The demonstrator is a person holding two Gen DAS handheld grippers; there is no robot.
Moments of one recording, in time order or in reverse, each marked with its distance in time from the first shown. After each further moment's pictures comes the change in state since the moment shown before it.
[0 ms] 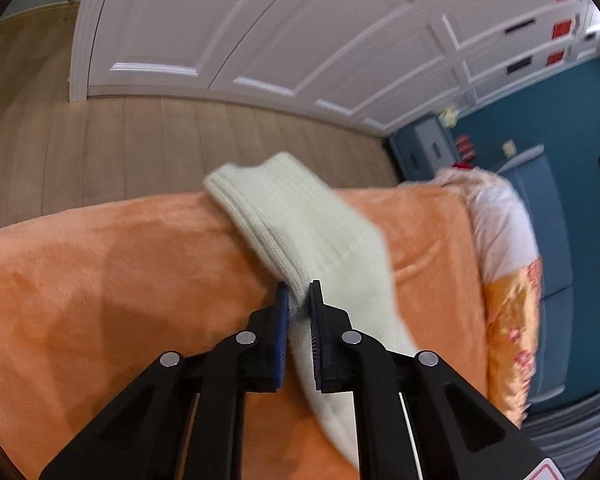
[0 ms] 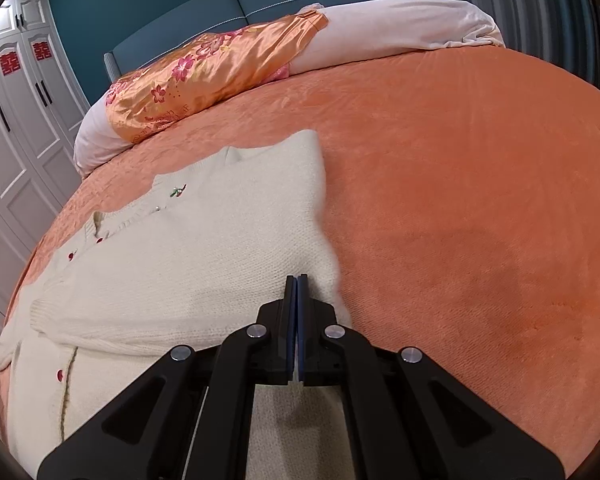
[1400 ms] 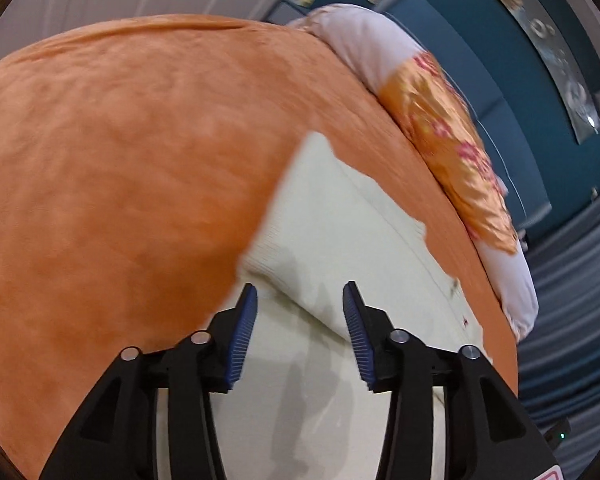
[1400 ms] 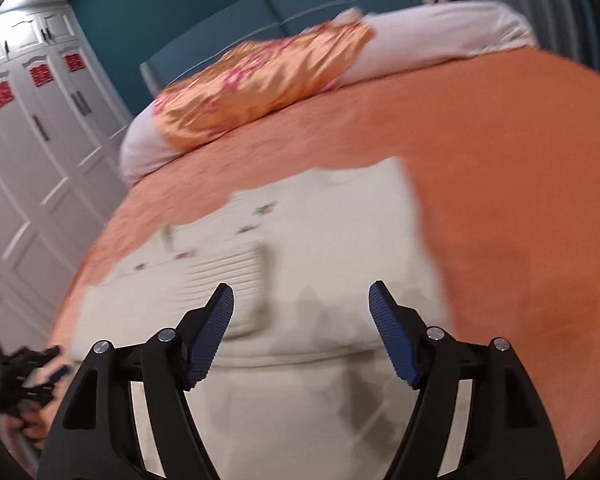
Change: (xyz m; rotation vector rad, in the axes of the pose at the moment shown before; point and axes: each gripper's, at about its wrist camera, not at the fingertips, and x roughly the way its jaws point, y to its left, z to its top) left arm 0.005 -0.149 -0.274 0.442 0.275 -0.173; right arm -0.026 0.058 0.016 0.014 0.018 0.183
